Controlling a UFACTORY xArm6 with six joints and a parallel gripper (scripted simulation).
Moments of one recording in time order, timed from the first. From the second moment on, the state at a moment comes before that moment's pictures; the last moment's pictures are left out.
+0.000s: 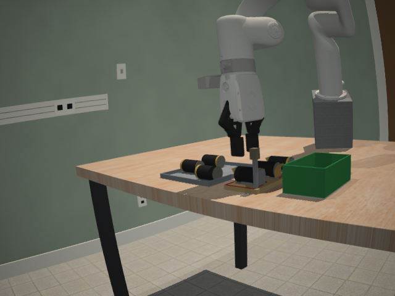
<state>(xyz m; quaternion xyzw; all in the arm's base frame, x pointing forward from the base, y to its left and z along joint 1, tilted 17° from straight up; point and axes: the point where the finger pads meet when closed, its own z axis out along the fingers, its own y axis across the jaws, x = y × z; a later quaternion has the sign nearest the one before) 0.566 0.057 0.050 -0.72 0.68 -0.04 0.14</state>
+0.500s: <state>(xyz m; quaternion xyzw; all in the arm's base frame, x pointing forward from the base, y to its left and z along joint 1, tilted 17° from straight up) 0.570 0.058 0.048 -0.72 0.68 -0.04 0.14</state>
